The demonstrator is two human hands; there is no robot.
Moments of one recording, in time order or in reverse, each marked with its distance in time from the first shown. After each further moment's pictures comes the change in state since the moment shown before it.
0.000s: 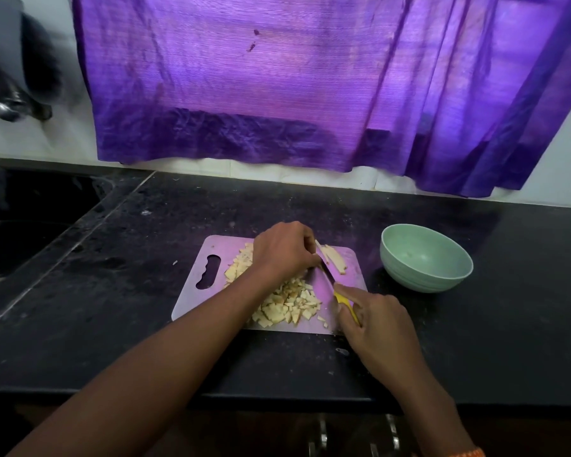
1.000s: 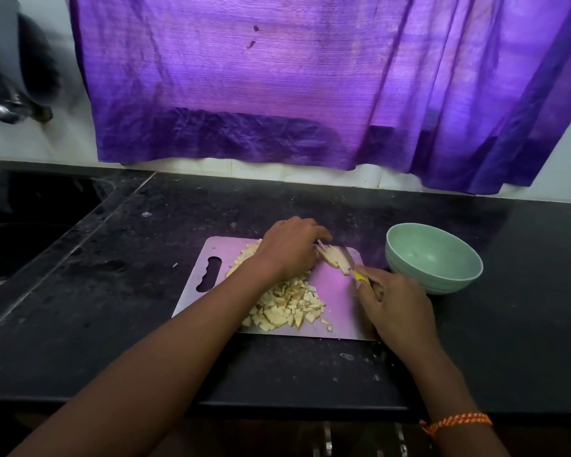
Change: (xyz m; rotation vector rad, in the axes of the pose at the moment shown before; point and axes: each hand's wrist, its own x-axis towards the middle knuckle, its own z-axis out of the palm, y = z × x) left_hand 0.009 -0.003 -0.007 0.132 -0.075 0.350; right_hand 0.033 0.031 0.000 -0.004 0.096 0.093
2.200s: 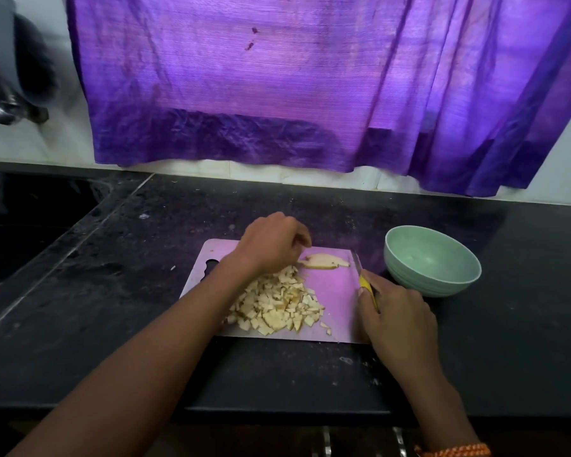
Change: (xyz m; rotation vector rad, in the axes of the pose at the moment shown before) left_hand -0.008 -0.023 -0.017 -0.044 0.045 -0.065; right_hand -0.018 -0.020 -0.008 -0.179 0.002 0.090
